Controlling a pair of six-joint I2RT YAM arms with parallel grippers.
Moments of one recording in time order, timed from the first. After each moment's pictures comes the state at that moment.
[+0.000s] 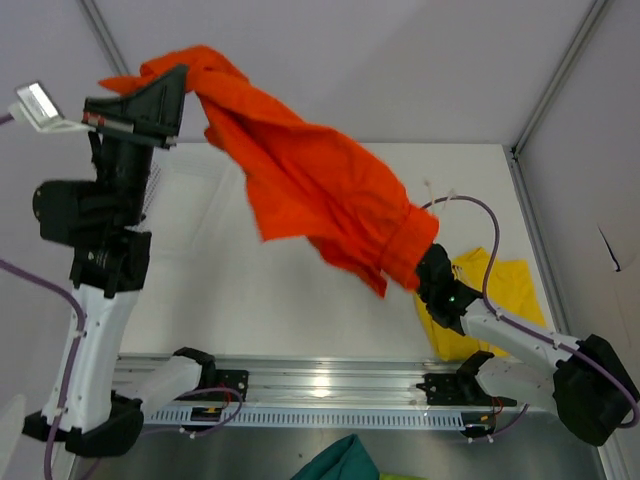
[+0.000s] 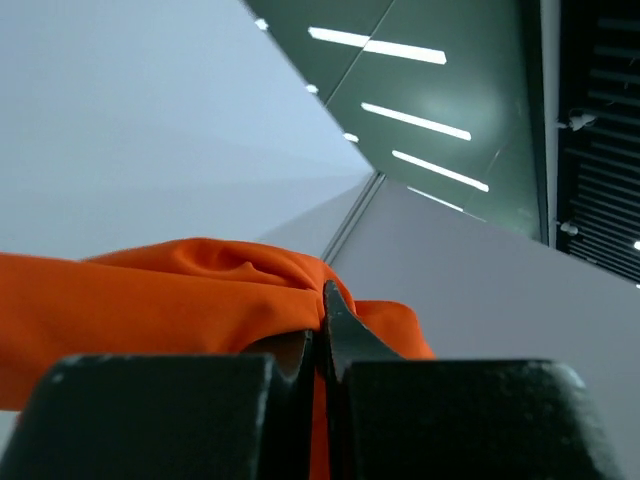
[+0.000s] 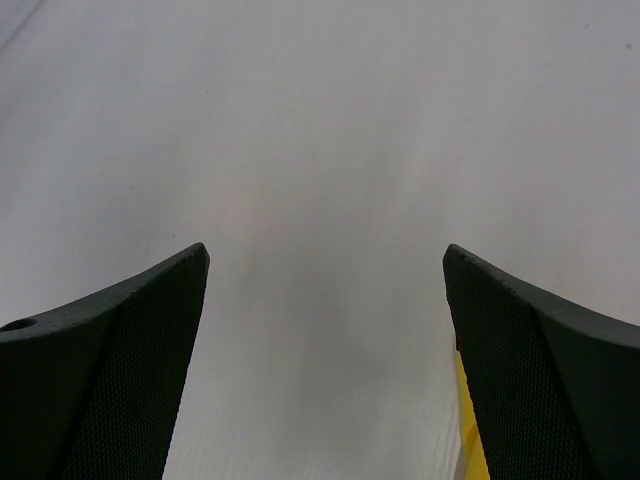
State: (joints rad) left arm -0.27 1.08 1.61 0.20 0.09 -0.85; right arm 0.69 1.09 0.51 0.29 0.29 0.28
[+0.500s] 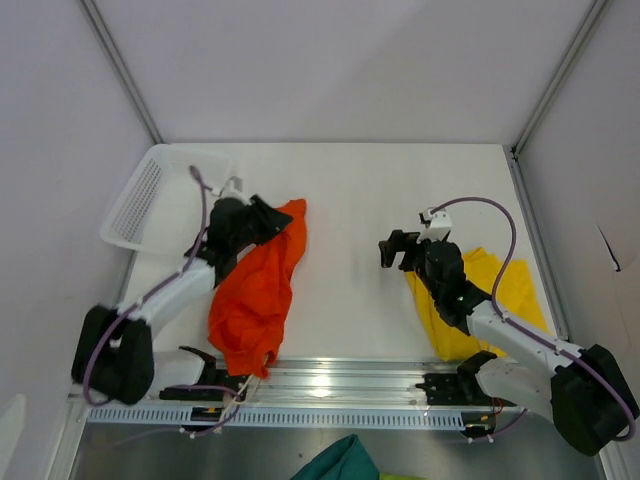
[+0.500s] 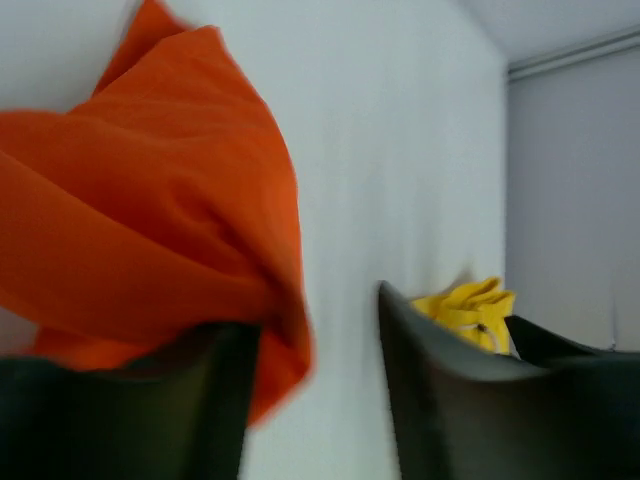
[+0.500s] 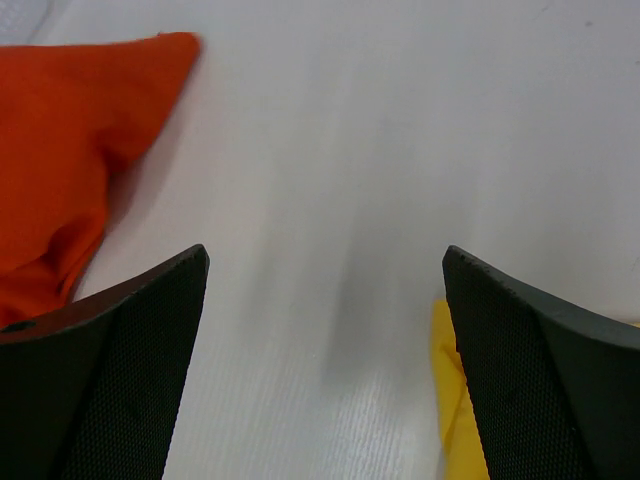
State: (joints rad) left arm -0.35 1.17 0.66 0.21 0.10 -0.91; right arm 0.57 1.02 0.45 0.31 0.25 0.34
